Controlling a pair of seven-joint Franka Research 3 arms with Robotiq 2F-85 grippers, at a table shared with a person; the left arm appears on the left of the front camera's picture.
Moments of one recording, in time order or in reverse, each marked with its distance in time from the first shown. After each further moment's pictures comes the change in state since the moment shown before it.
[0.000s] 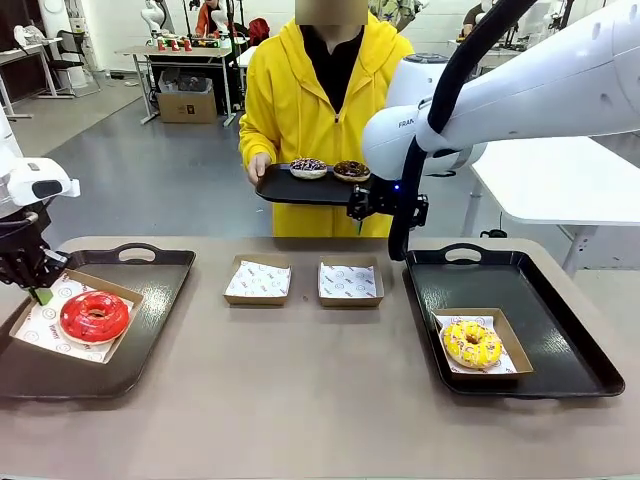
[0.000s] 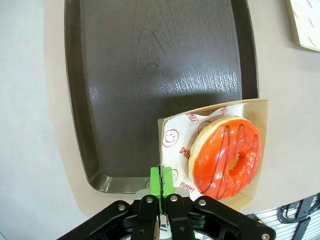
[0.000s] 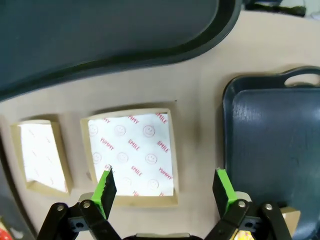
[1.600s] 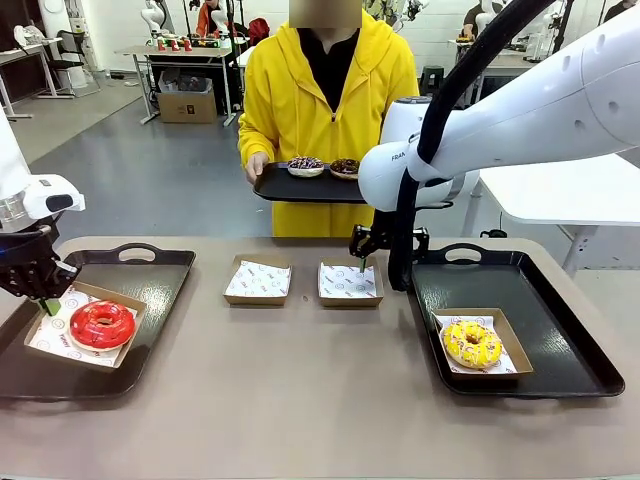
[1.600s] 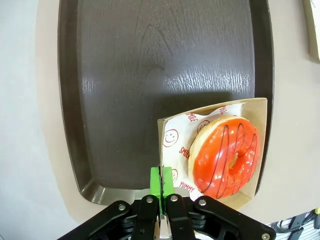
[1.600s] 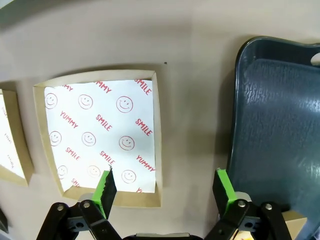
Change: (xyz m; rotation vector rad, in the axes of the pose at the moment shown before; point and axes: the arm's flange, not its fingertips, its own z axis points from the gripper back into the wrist) left arm 0.014 0.004 -0.038 -0.011 0.033 0.066; right arm -0.029 -0.010 -0.059 -0.052 0.128 0.088
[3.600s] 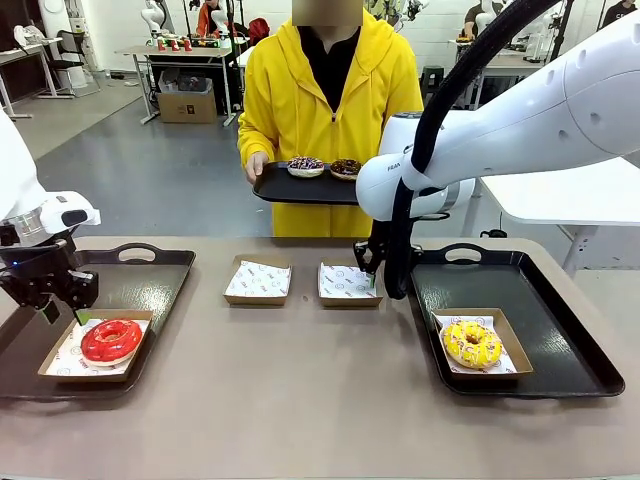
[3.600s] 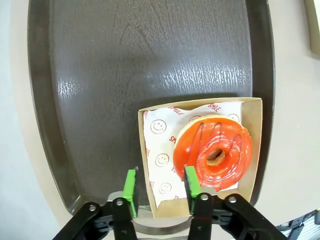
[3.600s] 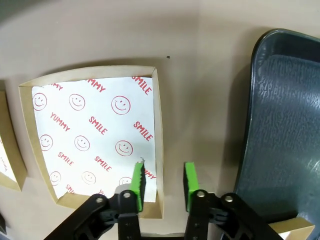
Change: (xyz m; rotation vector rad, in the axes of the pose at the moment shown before) left arm 0.008 -0.007 -0.029 -0.044 0.027 -0.038; right arm 0.001 0.001 -0.021 0.008 0.033 0.001
